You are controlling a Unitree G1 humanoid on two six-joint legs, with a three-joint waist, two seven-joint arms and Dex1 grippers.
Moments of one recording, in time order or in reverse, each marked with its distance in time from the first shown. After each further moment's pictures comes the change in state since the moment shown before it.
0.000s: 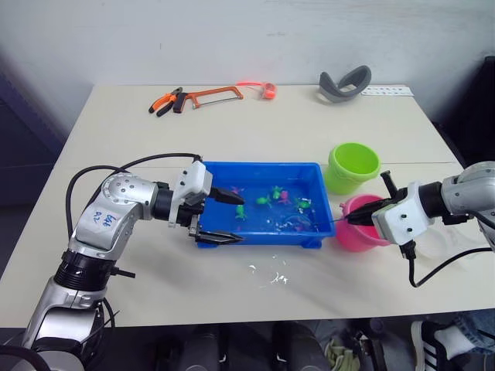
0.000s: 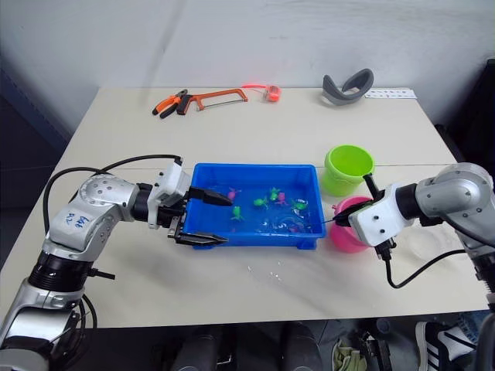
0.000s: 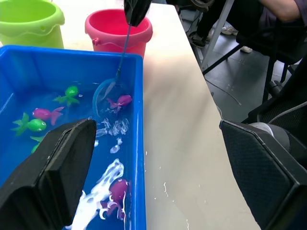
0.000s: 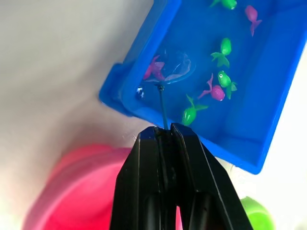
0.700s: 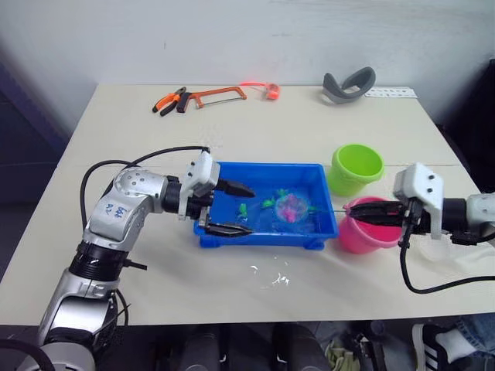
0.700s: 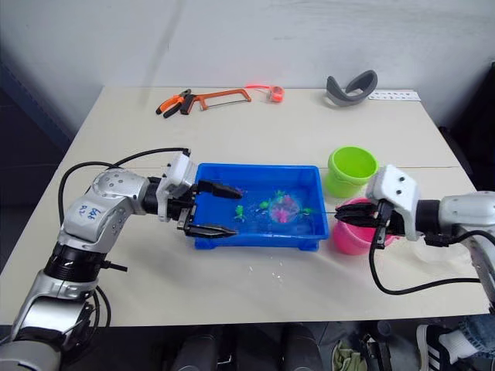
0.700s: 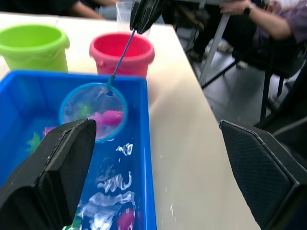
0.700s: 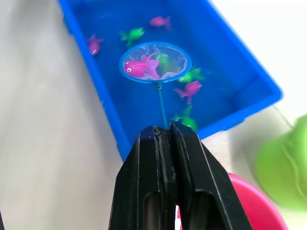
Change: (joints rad) left arm -0.063 -0.076 -0.011 0.077 -0.024 -0.006 0.005; right arm 0.315 0.049 -0.388 -0.429 0.430 1.024 -0.266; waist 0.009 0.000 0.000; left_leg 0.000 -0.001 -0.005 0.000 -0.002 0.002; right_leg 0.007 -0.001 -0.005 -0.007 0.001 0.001
